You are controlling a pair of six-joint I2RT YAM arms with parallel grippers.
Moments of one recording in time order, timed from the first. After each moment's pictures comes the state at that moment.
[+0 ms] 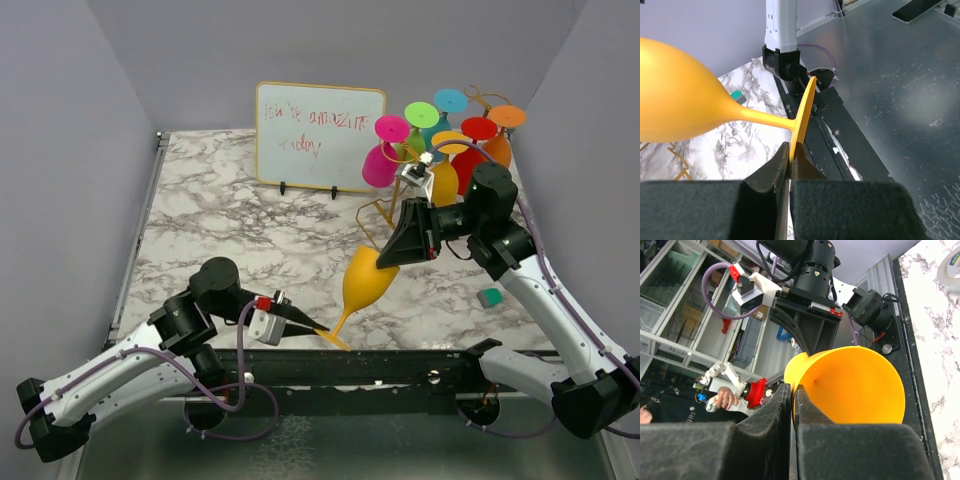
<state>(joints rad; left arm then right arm) -0.96 0.63 0.65 -0.13 0.92 0.41 0.43 1.05 1.06 -0.11 -1.36 0.77</state>
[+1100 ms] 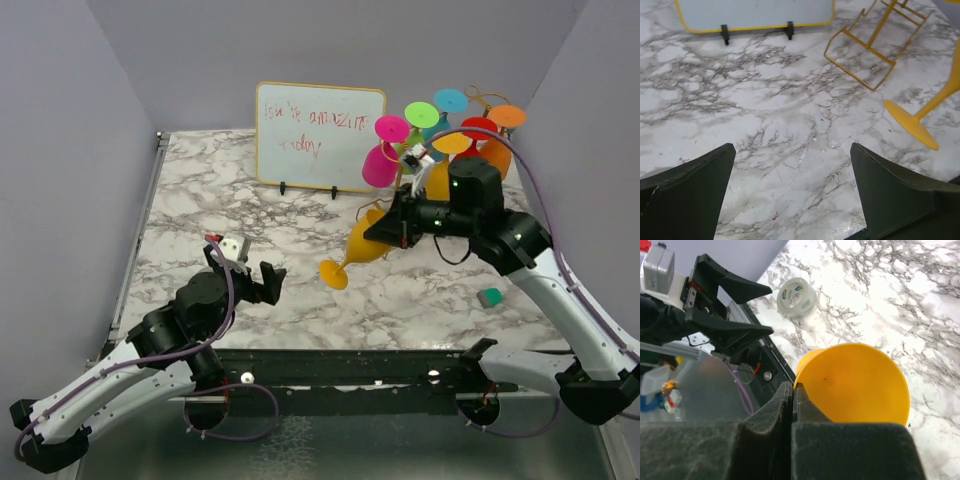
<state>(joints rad) -0.96 0.42 0.61 -0.43 -0.42 -0.28 0.57 1.08 1.31 -0.65 -0.57 0.37</state>
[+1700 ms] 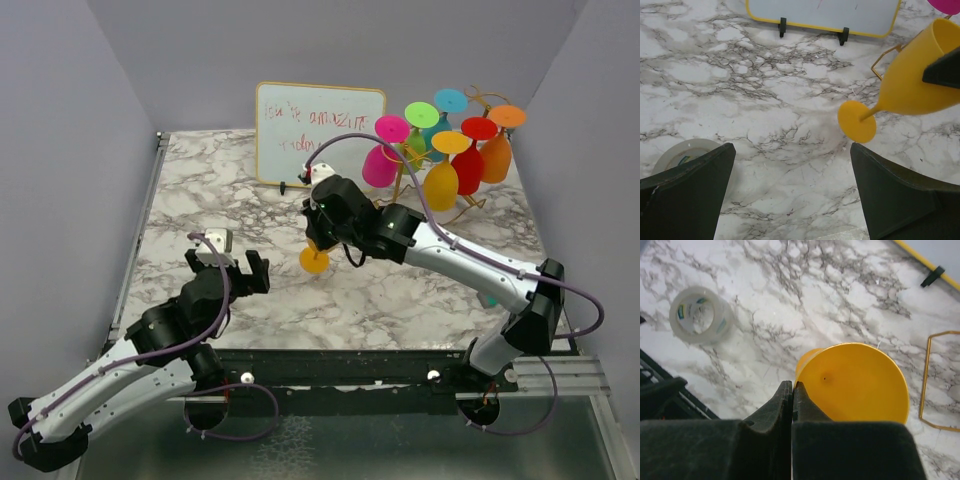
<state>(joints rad) -0.96 0.46 0.66 -0.58 -0.71 -0.47 1.03 1.58 1.54 -0.62 0.22 0.31</state>
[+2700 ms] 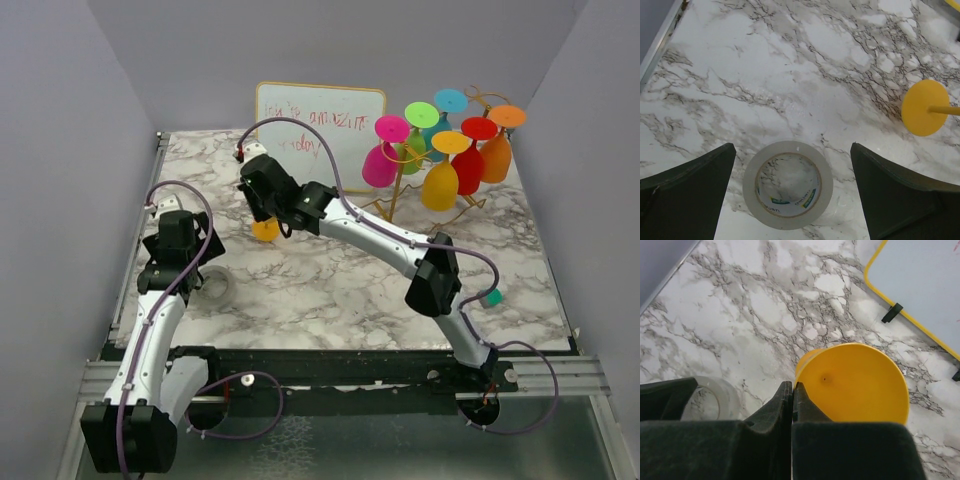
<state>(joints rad) -0.02 0.87 0.71 -0.52 -0.25 -0.37 1.03 2.19 2.21 -0.56 0.29 0.25</state>
